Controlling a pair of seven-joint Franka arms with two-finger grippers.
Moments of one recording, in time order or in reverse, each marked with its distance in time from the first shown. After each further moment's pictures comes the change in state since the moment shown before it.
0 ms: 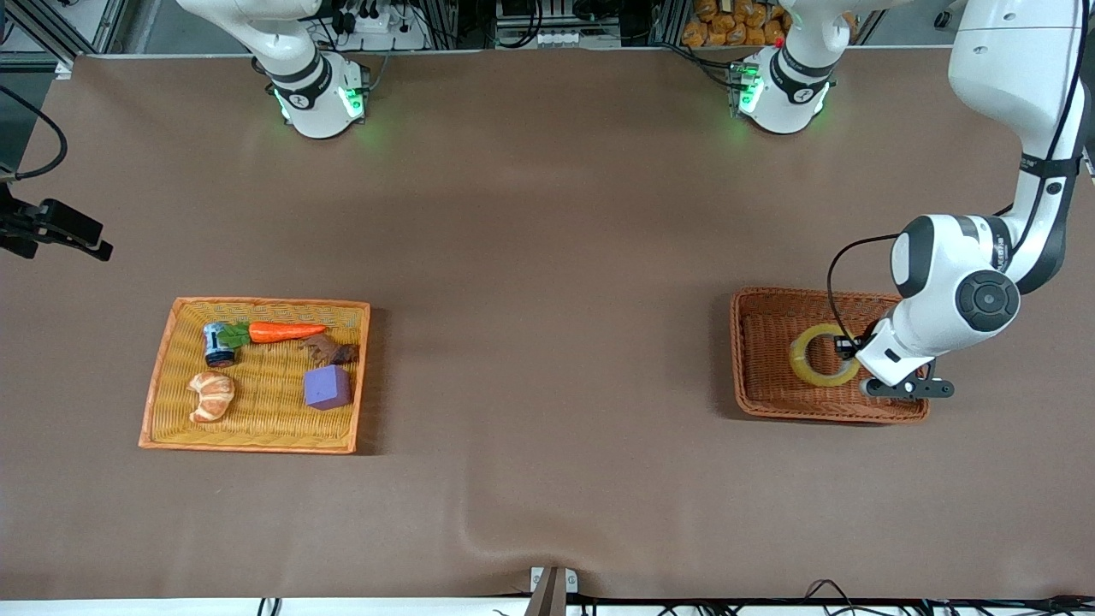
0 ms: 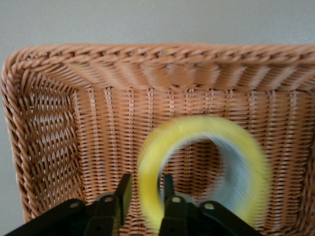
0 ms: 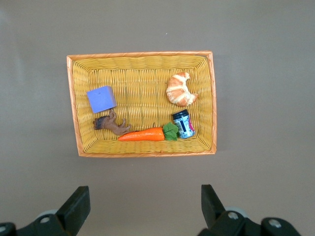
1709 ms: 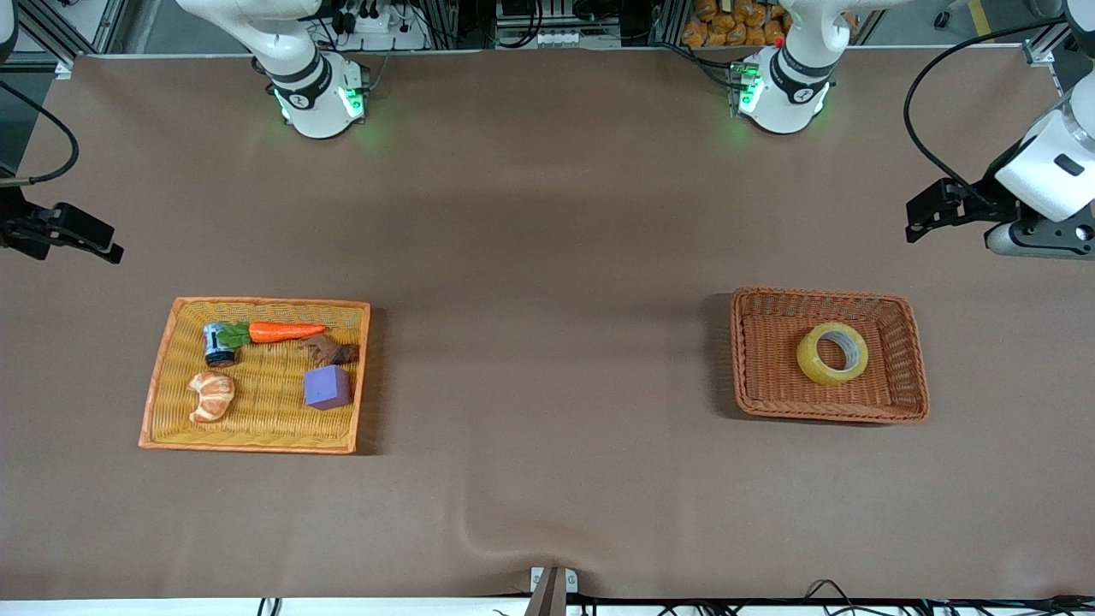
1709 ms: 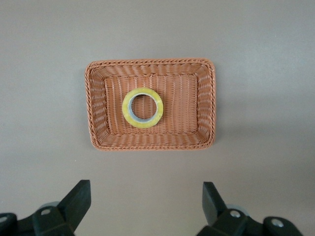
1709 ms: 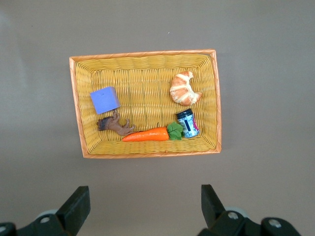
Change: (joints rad) left arm -0.005 -0.448 -0.058 0.268 -0.131 -0.650 0.070; right arm 0.014 0.004 0.005 0.000 0.001 0.002 0.040
